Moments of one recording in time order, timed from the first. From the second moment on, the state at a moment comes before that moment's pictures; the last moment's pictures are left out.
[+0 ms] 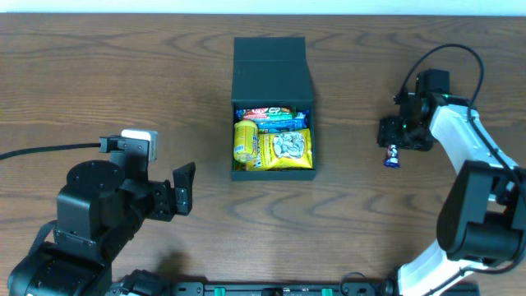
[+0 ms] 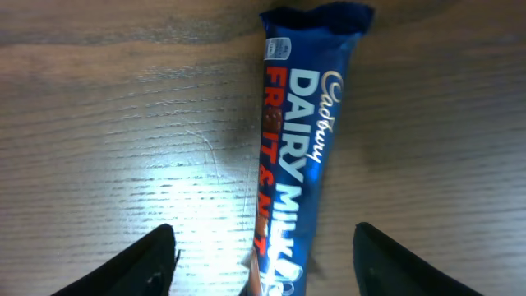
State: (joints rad) left arm -0.32 0.77 1.21 -1.10 0.02 -0.22; right arm -0.15 1.86 1.22 -0.76 -0.06 -0.04
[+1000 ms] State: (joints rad) left arm -0.32 0.77 1.21 -1.10 0.01 -0.22; right arm -0.14 1.95 1.22 -0.73 -0.04 -0.03
